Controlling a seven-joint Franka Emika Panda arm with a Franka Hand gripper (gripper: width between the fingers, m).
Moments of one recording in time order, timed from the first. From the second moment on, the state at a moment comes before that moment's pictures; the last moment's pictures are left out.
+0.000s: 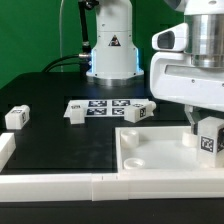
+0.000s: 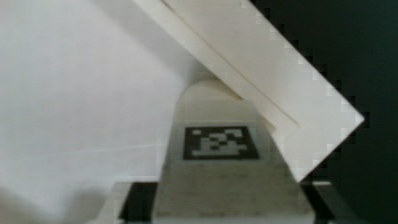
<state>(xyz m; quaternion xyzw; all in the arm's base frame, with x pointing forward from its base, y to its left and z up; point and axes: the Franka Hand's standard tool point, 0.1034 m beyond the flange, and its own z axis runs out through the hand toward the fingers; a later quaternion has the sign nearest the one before) 0.626 0.118 0.068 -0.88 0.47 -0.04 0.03</state>
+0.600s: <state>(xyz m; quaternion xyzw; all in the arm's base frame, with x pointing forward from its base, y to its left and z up) 0.624 0.125 0.068 -0.70 0.72 -0.02 0.04</state>
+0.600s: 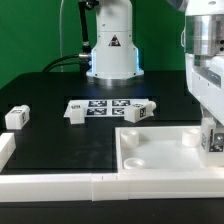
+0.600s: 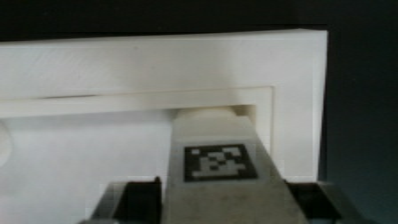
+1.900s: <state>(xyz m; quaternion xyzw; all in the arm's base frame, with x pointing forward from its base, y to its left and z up) 0.629 0.119 0.071 -1.00 -0.01 -0.05 0.01</state>
